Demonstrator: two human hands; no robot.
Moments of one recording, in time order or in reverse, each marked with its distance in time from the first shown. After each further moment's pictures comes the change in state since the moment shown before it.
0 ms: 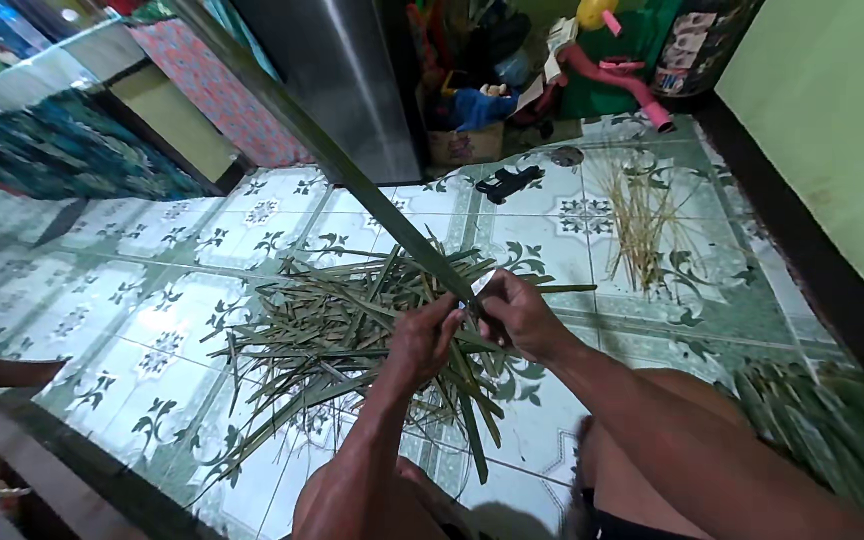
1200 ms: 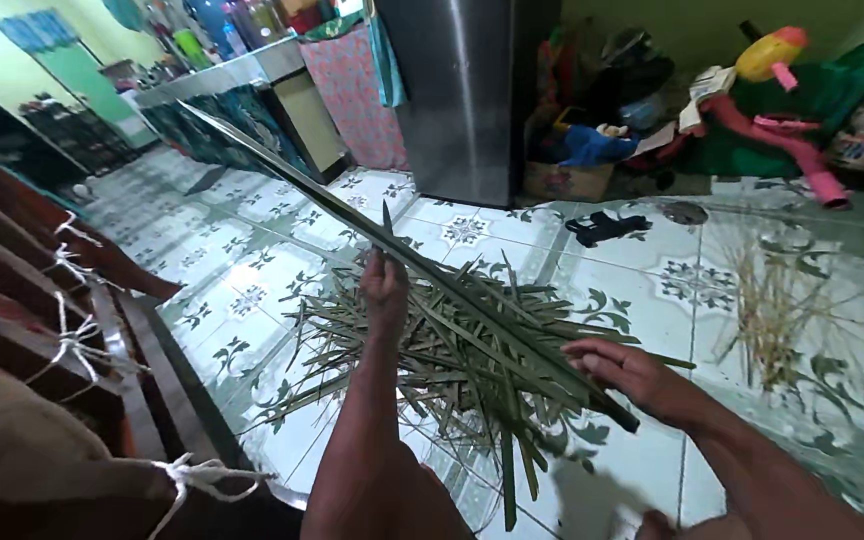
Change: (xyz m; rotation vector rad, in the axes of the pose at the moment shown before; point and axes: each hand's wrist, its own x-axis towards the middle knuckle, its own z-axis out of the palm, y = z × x) left_hand 0.003 -0.056 -0.113 -0.338 0.802 -0.297; right_hand -0.006 0.001 -0.060 -0.554 -0.366 0.095
